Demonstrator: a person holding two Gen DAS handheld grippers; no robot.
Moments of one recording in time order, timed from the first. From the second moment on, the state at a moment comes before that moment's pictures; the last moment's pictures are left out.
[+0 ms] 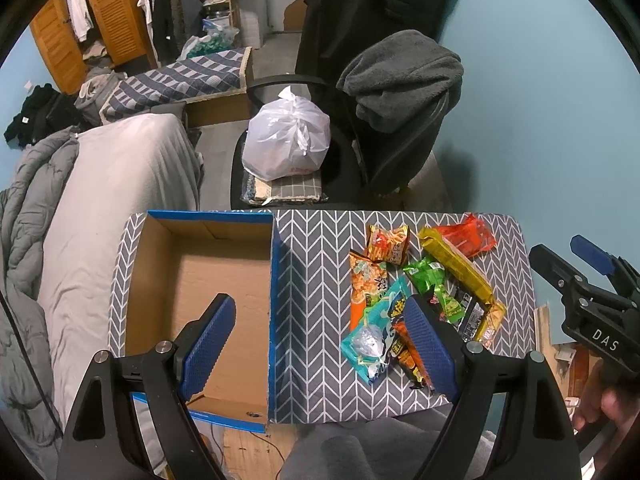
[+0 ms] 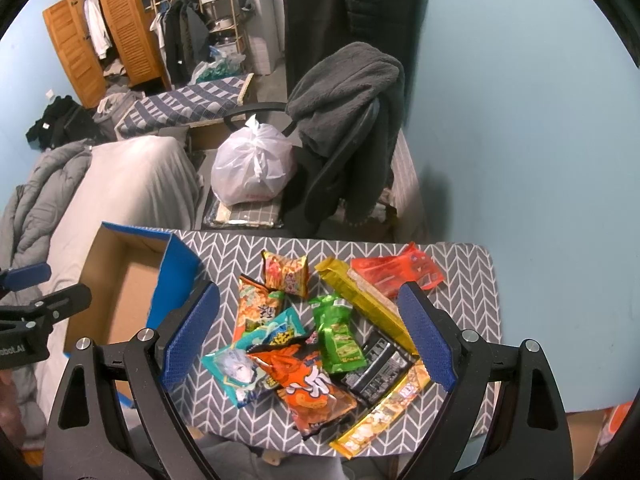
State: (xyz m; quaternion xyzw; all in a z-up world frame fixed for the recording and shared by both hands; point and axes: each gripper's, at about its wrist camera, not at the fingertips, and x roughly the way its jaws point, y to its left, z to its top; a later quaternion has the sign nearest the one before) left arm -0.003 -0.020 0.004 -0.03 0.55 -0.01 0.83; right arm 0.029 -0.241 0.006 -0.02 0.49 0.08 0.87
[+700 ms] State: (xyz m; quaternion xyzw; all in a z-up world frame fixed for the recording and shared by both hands) left arm -0.004 -0.022 0.005 -0.03 0.55 -0.01 0.83; right arm 0.025 -0.247 0.011 -0.01 0.49 0.08 0.87
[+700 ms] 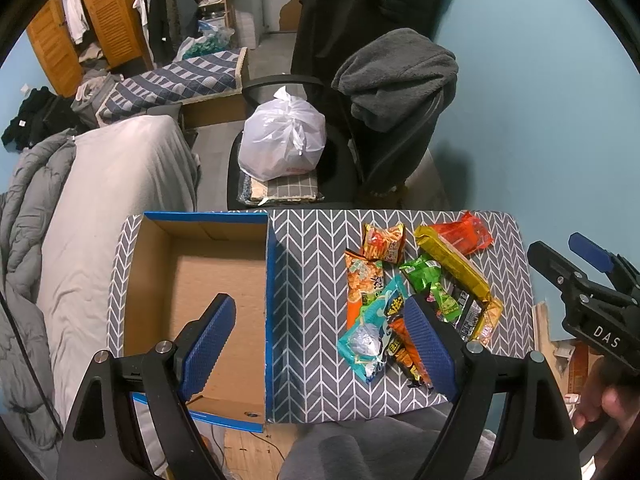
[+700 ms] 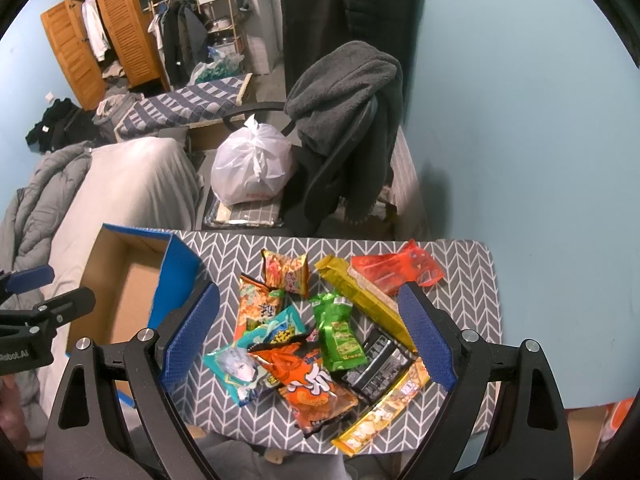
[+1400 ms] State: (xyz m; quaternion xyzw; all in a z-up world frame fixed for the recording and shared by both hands) left arm -0.002 -0.030 0.005 -0.03 0.56 -0.02 0.83; right arm 0.025 -0.249 0.011 -0.01 0.49 0.08 0.87
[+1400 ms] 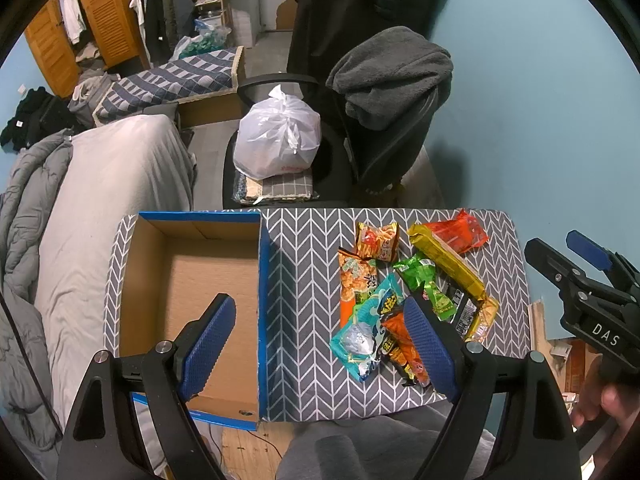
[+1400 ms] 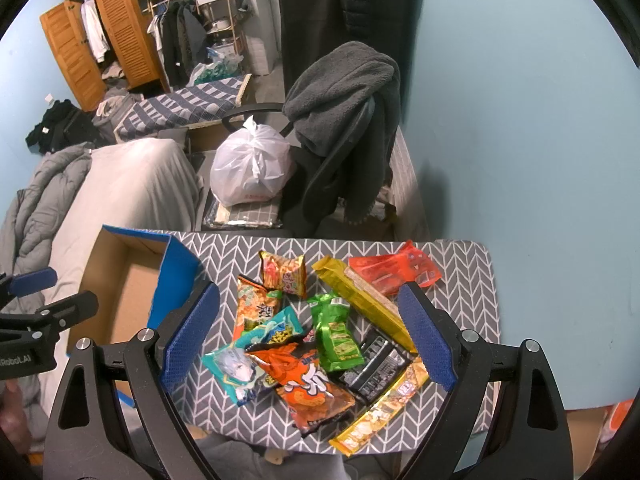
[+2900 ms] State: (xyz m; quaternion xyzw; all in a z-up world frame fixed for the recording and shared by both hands) left arm 0.024 -0.158 -0.136 -0.06 0.69 -0.05 0.72; right arm -0.026 -0.405 -0.160 0.13 0.63 -0.06 0.77
